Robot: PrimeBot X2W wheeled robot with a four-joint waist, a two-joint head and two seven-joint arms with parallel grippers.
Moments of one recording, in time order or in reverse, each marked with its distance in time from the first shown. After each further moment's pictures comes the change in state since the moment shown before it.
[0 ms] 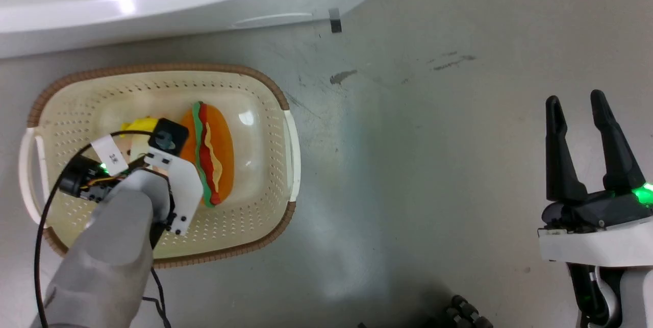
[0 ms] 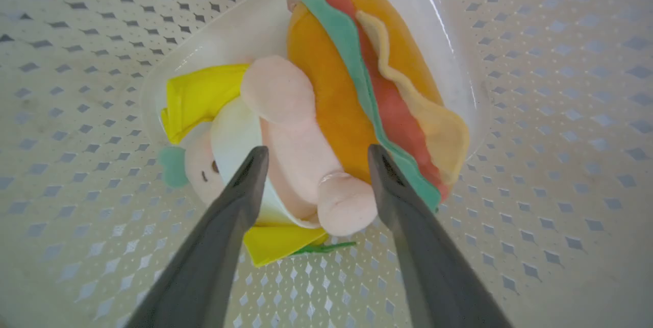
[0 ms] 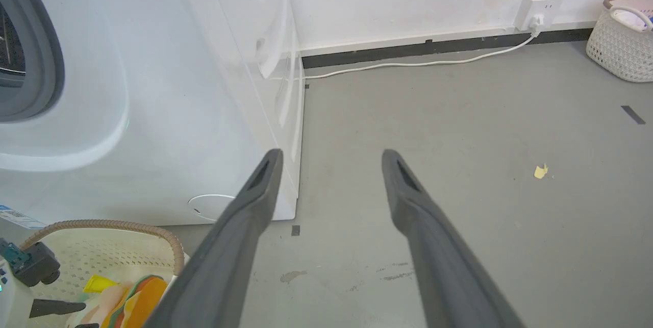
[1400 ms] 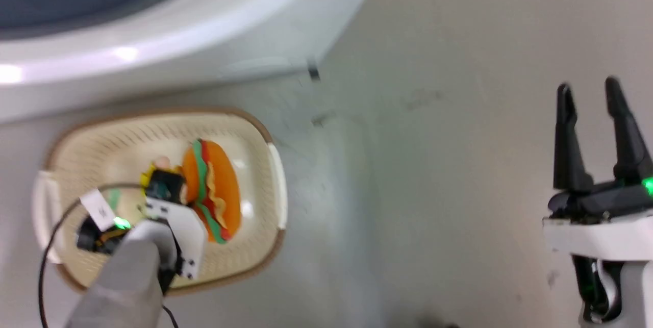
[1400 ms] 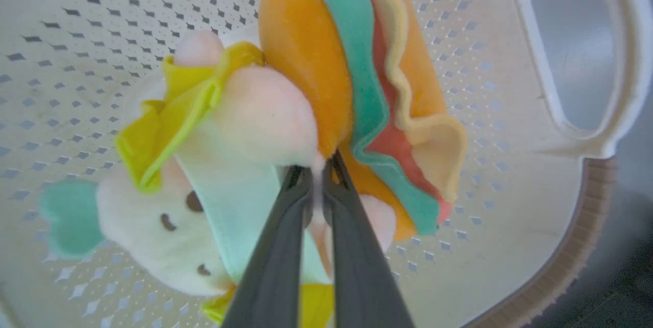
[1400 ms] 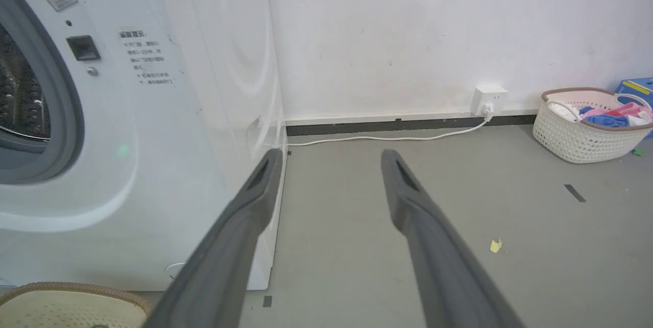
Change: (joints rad) left arm 0.003 -0.048 -0.086 0.304 -0.208 -0.024 -0.281; right arm -0.041 0.000 -0.024 0.034 -0.056 0.000 -0.061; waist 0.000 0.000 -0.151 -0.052
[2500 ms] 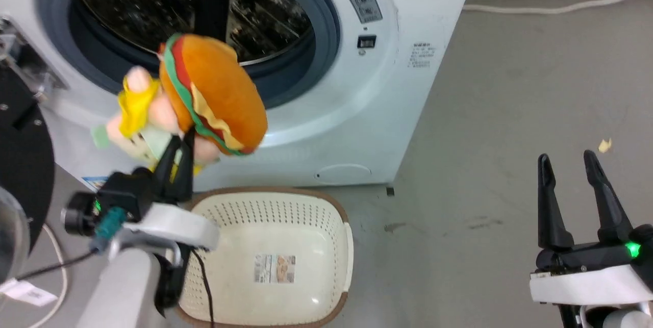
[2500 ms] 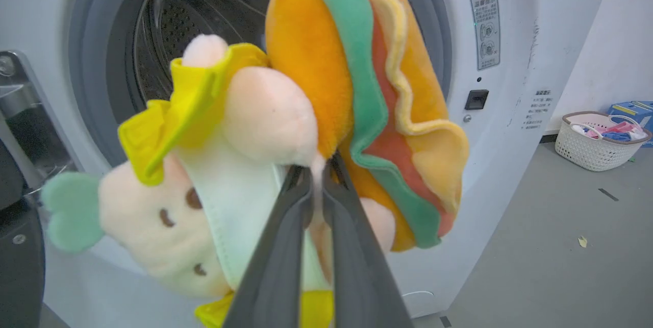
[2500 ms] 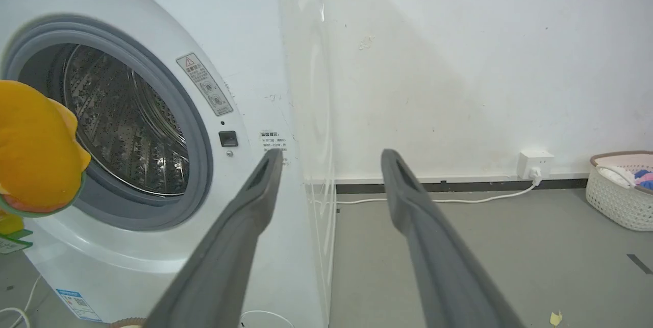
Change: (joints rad) left arm 0.435 0.004 0.253 -1.055 -0.029 0.142 -0.156; right arm 0.188 0.000 0.022 0.013 -0.072 0.000 0.000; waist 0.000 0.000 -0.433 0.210
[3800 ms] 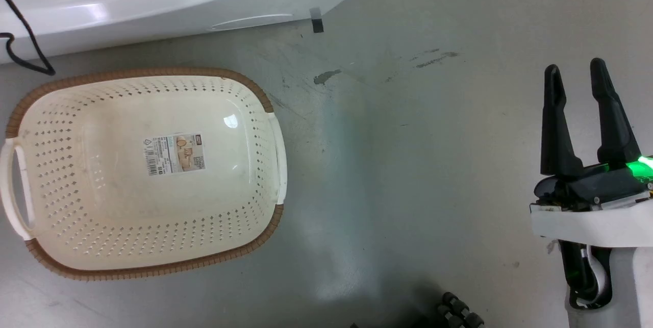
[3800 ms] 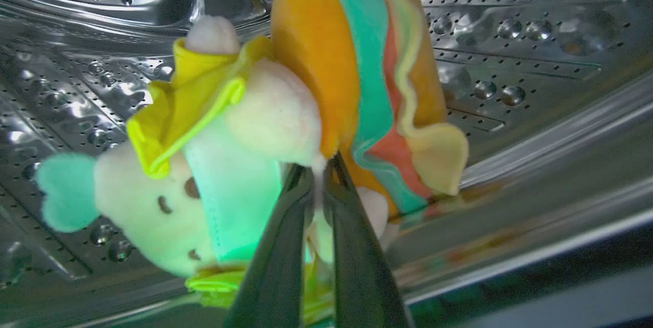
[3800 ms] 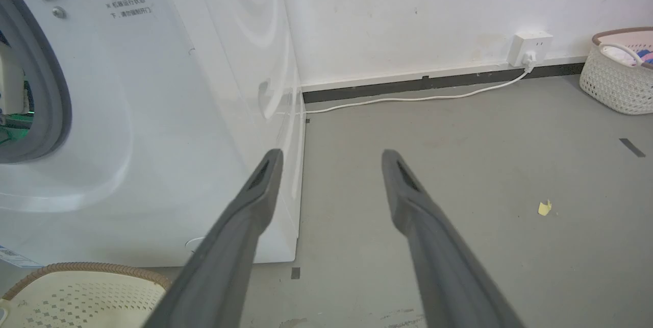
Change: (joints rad) left arm -1.154 0.250 -0.174 0.703 0.149 -0.147 0.474; right arm -0.236 0.000 0.043 -0.015 0.154 0.000 0.000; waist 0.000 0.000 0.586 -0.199
